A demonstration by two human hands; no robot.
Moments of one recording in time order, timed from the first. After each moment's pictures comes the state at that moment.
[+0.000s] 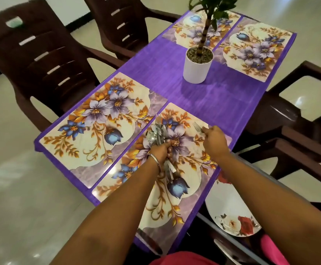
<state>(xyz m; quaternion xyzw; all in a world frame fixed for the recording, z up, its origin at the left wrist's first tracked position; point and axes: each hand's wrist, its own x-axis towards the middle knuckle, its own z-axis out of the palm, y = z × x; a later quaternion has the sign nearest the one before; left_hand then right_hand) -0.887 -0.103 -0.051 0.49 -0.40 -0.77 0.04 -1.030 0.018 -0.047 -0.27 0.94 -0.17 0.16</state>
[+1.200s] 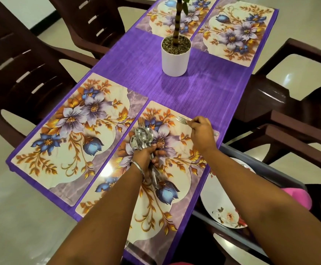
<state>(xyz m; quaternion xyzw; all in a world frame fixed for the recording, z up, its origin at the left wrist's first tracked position) -0.890 -0.109 -0.060 0.45 -0.34 -0.82 0.00 -1.052 0.010 -0.076 -0.18 0.91 -0.36 0.12</state>
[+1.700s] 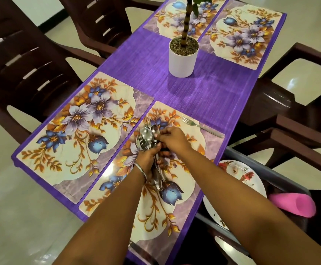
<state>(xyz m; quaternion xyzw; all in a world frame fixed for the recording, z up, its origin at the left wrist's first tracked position) -0.882 -0.110 -0.074 0.40 -0.34 -0.85 0.03 -0.988 -0.056 -0.052 -0.12 0.77 -0.49 0.38</state>
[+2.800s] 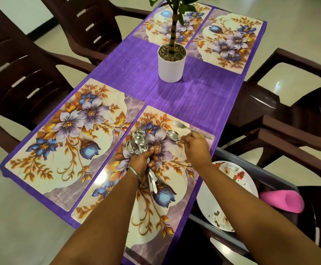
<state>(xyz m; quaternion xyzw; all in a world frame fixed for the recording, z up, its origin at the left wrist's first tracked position) -0.885 -0.107 -0.072 0.42 -0.38 -0.82 0.04 -1.014 0.029 -0.069 -0.29 0.92 -0.27 0.08</state>
